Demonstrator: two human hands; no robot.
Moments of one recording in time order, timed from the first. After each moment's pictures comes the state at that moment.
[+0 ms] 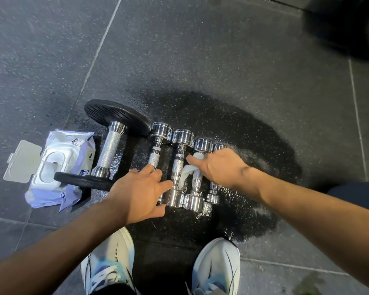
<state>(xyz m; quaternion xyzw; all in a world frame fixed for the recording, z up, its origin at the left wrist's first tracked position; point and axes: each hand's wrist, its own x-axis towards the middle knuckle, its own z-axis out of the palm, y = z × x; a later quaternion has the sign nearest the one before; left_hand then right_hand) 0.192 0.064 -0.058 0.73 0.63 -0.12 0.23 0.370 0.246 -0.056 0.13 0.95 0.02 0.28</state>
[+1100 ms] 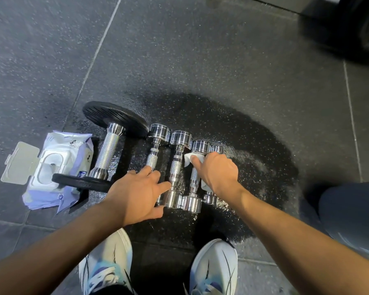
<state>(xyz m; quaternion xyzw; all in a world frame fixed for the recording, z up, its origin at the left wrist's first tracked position) 0.192 0.066 -0.058 0.73 0.63 -0.13 0.23 0.356 0.217 -0.064 0.55 0.80 -0.13 0.18</state>
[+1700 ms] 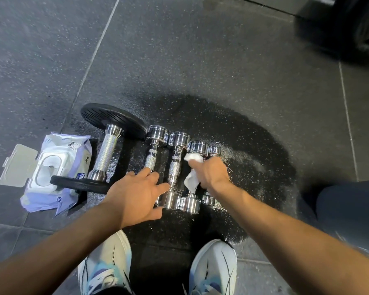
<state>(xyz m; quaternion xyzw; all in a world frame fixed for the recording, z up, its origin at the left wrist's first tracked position) 0.193 0.065 -0.056 0.73 0.63 -0.13 0.23 0.353 0.215 -0.076 0.65 0.63 -0.42 0.09</state>
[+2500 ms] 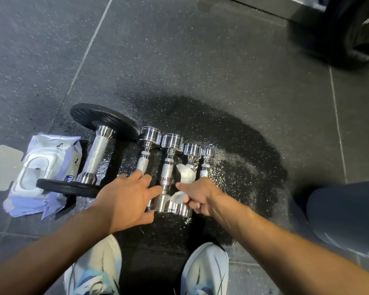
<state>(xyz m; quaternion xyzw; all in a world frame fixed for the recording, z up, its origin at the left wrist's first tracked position) 0.193 0.067 -0.059 0.73 0.63 -0.14 0.22 0.371 0.190 -0.050 0.66 0.41 -0.61 0.18</state>
